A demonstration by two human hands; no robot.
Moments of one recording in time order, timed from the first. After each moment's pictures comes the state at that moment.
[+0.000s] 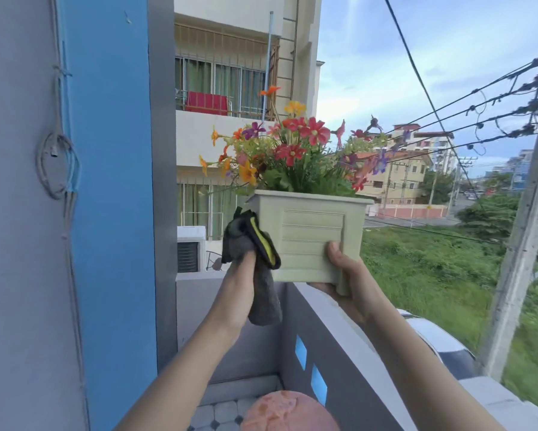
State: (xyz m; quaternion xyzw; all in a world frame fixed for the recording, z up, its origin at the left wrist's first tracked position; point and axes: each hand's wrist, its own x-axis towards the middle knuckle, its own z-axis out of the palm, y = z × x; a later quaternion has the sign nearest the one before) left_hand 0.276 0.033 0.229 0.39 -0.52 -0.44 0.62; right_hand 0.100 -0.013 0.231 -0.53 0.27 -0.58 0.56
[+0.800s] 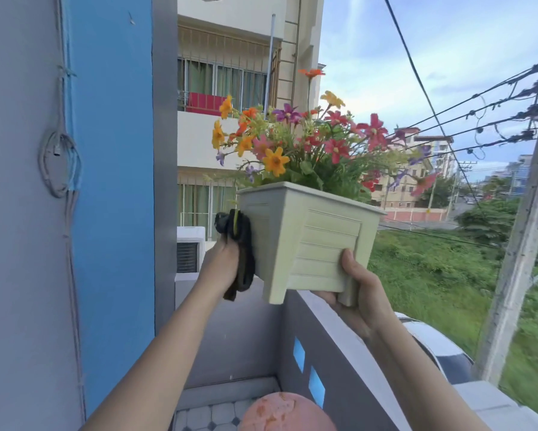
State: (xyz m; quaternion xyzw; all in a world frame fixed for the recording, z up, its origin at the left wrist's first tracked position) left_hand 0.306 -0.021 0.243 0.50 -0.54 -0.34 0.58; right_hand 0.097 0.001 0.223 -0.50 0.16 -0.57 0.64
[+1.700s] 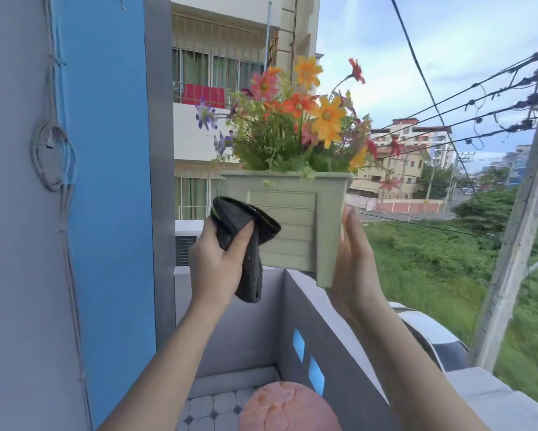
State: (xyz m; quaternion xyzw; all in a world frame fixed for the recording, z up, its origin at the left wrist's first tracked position) left_hand 0.300 0.012 0.236 0.42 -0.54 -0.10 0.73; right_hand 0.128 0.006 0.246 -0.52 0.25 -0.63 0.52
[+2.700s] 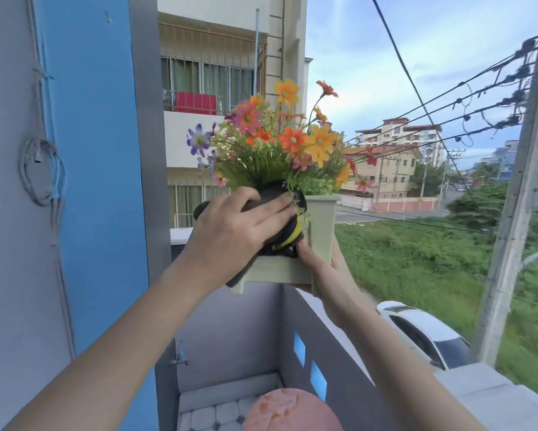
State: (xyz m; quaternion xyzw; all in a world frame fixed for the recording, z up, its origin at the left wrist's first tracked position) left_hand 0.309 0.009 0.292 0.26 -0.73 0.51 0.39; right_hand 0.130 0.001 0.229 -0.57 0.30 -0.63 0.44
